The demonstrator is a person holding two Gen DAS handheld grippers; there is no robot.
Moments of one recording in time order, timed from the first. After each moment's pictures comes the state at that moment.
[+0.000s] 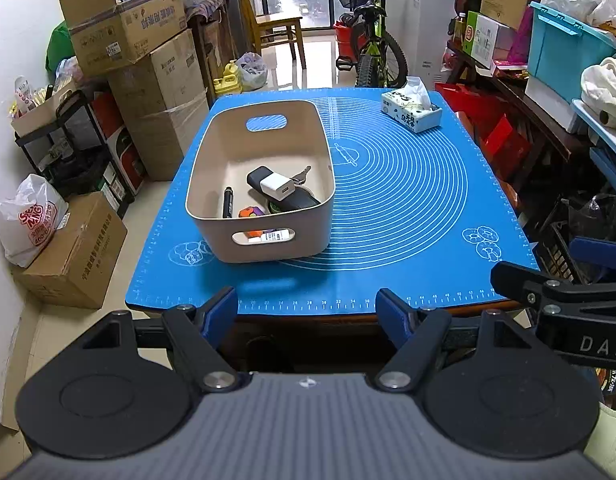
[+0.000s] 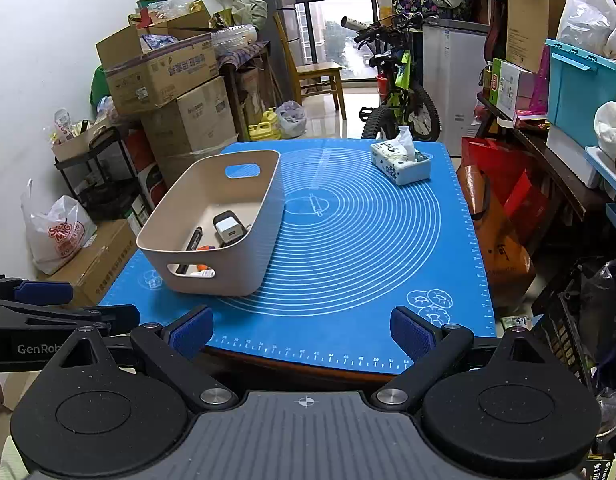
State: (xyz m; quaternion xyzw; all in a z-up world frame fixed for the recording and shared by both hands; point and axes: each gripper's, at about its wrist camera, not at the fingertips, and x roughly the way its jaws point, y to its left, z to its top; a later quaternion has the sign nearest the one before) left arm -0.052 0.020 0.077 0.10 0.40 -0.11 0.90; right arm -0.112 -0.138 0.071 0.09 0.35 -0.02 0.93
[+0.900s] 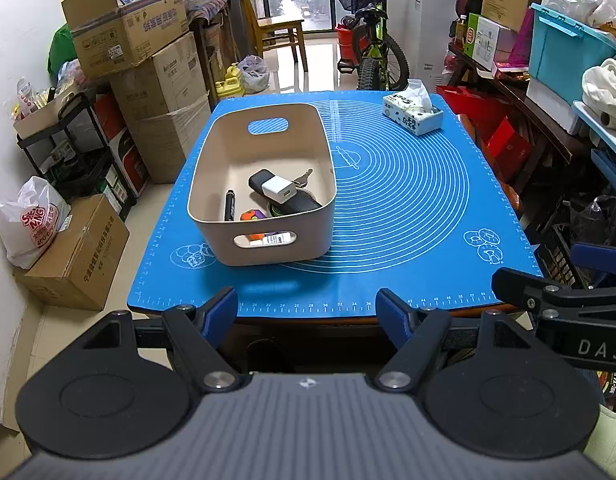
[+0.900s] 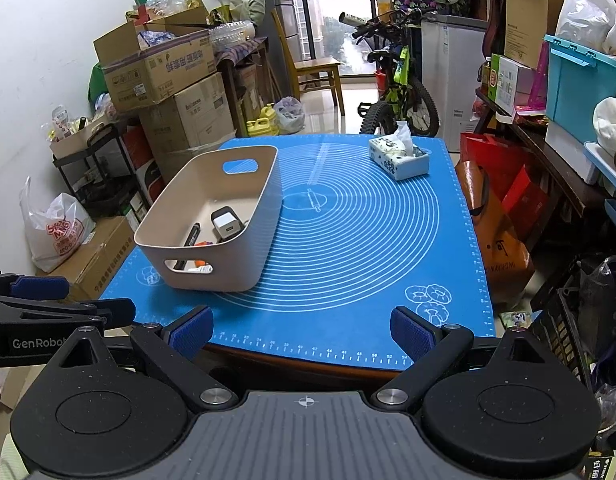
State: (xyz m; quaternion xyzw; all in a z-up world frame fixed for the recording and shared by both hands) left arm -0.051 0.022 0.078 0.10 0.40 -0.11 0.90; right arm -0.111 -0.138 0.067 0.09 0.36 -0.02 0.93
